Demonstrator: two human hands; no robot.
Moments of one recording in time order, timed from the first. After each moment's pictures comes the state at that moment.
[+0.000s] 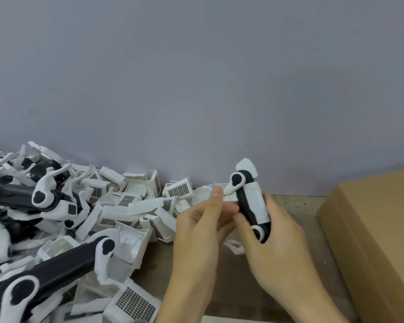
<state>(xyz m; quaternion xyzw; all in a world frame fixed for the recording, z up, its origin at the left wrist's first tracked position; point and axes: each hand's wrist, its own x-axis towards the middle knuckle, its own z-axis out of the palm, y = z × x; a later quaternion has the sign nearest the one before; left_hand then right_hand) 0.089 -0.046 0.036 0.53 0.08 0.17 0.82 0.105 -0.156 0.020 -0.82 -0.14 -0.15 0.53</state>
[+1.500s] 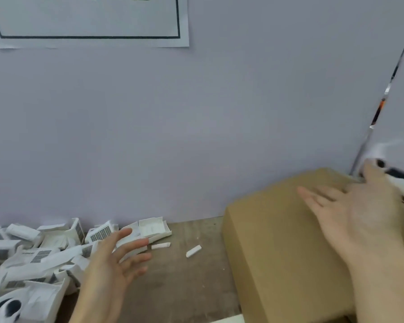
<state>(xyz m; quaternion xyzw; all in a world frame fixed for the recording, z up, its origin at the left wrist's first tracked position) 0.084 -0.037 0.049 0.55 0.14 0.08 0.82 0.068 -0.344 0.150 -0.38 0.09 -0.23 0.89</state>
